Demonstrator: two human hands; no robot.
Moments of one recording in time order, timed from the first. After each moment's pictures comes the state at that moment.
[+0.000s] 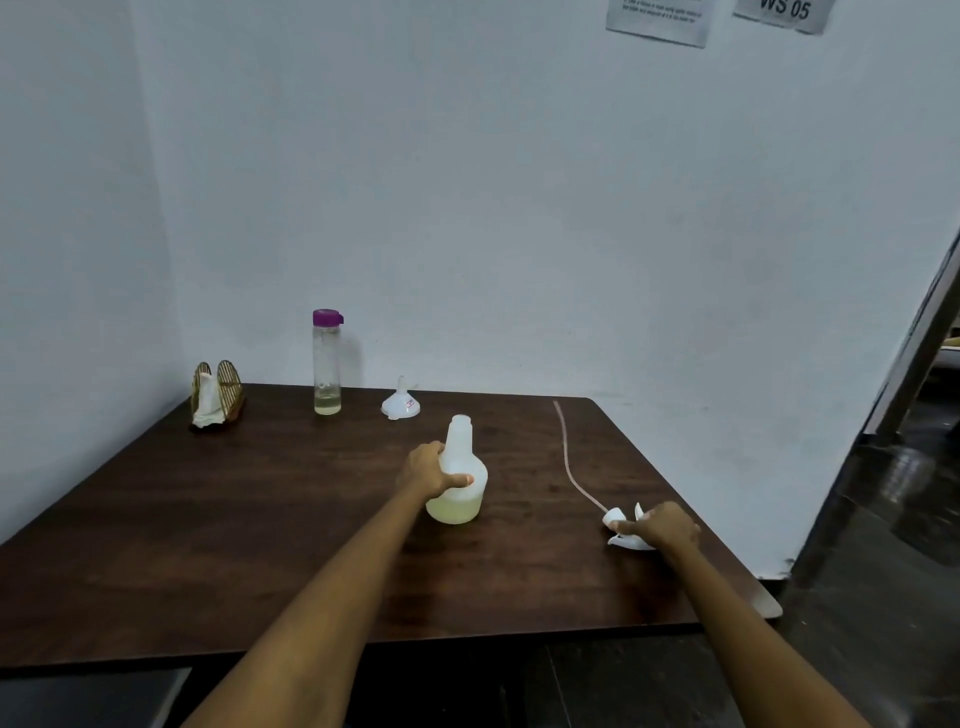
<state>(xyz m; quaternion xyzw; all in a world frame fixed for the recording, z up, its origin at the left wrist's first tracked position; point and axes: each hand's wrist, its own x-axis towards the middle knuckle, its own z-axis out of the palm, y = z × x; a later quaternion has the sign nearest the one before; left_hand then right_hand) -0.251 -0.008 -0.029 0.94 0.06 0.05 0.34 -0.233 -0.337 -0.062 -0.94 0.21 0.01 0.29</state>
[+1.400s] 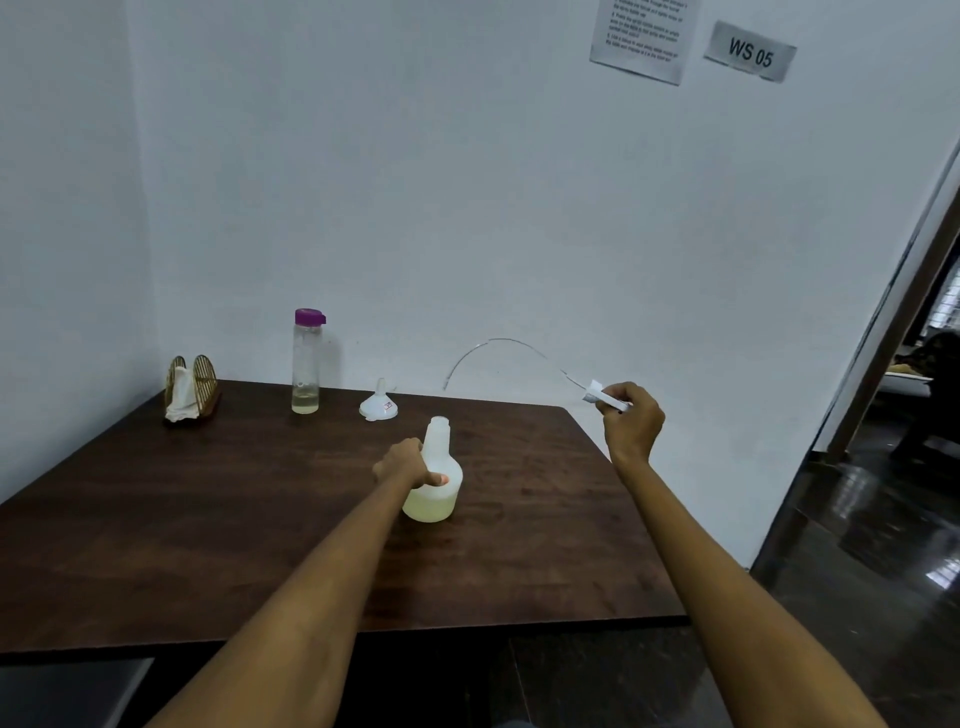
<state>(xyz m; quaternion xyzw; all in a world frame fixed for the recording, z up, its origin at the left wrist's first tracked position) -0.252 -0.014 -0.015 0.95 0.11 0.02 0.28 -0.243 -0.285 0.064 -0.78 -0.01 -0.42 0.46</state>
